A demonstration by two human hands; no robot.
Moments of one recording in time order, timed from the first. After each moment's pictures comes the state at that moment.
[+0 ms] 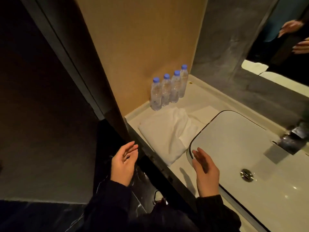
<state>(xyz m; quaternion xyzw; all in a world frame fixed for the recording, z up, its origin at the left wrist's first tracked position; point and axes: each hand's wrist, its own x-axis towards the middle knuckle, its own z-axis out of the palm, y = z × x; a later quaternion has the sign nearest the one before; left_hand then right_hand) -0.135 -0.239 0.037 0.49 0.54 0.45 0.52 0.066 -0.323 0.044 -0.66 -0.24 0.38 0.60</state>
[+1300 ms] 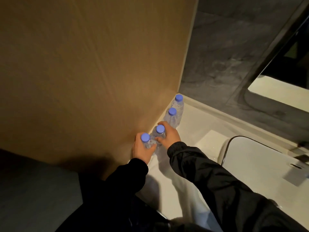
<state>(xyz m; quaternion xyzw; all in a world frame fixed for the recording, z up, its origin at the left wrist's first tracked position) -0.004 0.116 -0.037 0.61 0.56 0.25 0.51 0.123 0.083 0.009 -0.78 -0.44 0.30 0.33</state>
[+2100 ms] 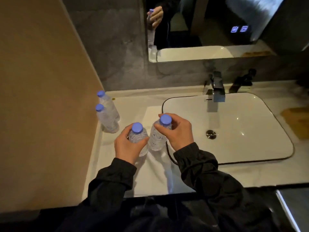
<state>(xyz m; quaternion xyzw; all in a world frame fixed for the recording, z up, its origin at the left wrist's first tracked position) 0.034 -0.013 0.062 0.75 0.30 0.20 0.55 0.119 -0.142 0.085 -0.75 -0.14 0.09 0.64</state>
